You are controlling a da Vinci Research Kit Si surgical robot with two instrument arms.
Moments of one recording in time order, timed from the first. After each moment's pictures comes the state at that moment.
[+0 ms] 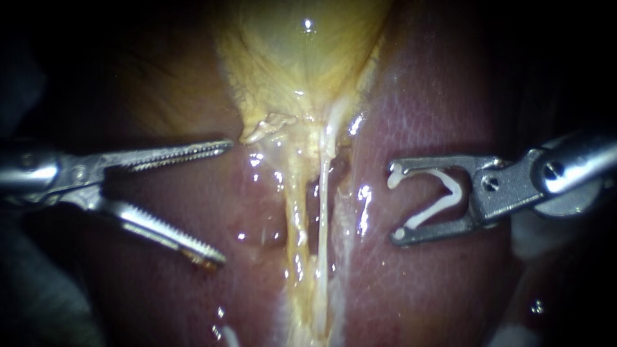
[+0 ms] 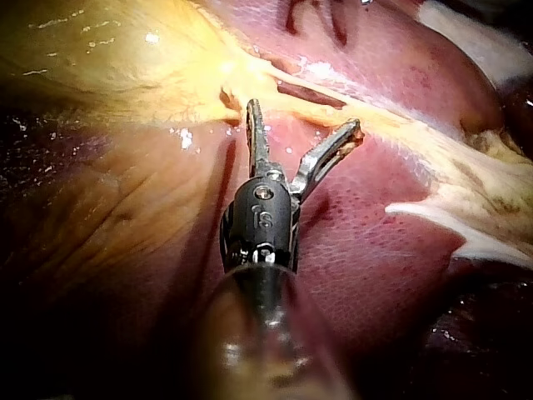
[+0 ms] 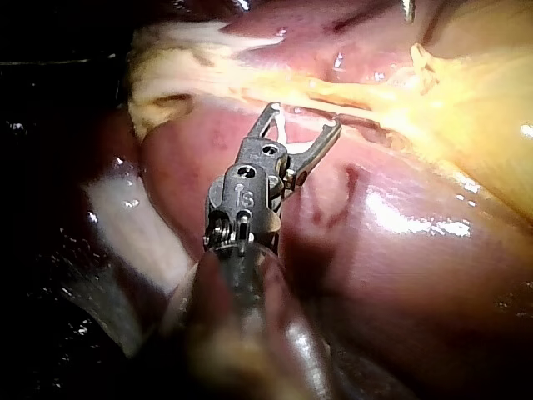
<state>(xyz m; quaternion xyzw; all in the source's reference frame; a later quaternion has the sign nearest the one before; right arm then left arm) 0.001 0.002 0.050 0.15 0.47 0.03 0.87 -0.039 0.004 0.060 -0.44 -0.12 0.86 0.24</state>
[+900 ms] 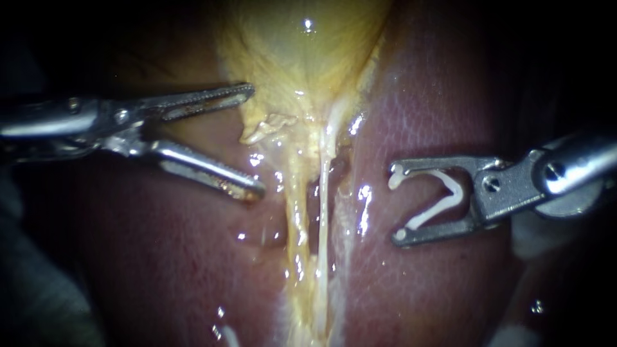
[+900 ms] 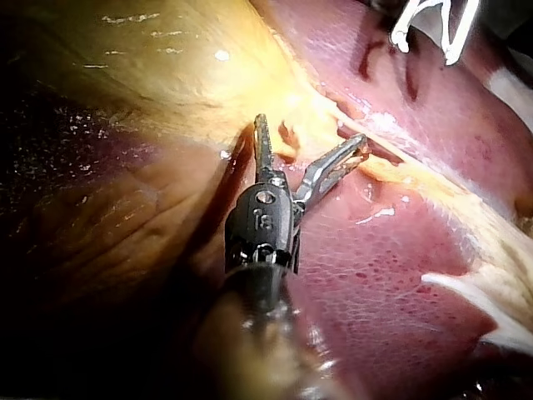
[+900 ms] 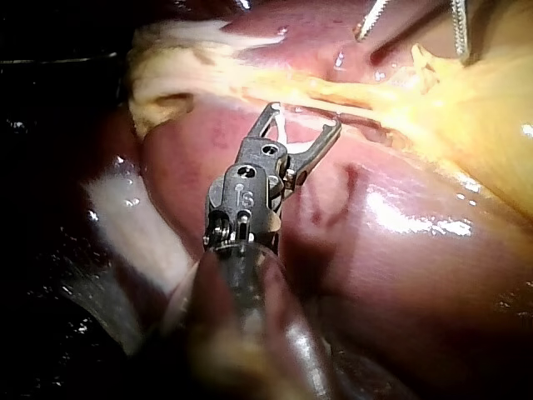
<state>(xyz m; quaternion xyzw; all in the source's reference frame) 0.001 0.002 0.050 0.15 0.47 0.02 0.87 -0.042 0.010 0.064 -0.41 -0.14 0.84 0.33</state>
